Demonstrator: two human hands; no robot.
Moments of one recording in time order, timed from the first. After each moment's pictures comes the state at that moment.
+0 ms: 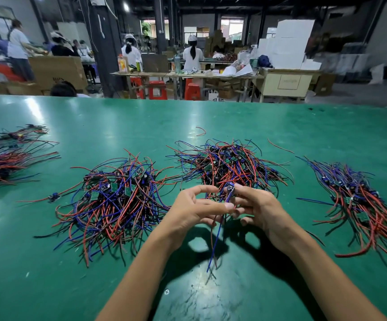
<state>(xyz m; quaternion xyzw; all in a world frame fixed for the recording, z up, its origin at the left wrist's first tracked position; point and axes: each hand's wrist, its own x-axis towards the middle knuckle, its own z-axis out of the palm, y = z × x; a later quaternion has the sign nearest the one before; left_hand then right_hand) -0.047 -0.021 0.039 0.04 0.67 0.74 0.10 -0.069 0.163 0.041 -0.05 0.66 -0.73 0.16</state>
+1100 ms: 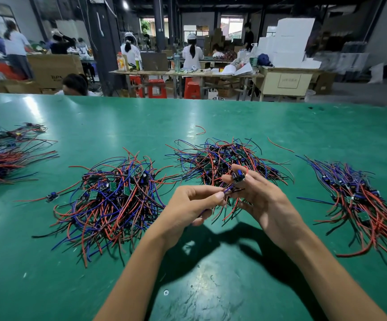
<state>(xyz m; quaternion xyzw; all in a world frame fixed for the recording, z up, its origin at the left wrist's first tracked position) -0.047 -0.026 0.040 0.08 0.66 0.74 0.06 -0.065 0.165 0.051 -0.16 0.58 -0.79 0.11</state>
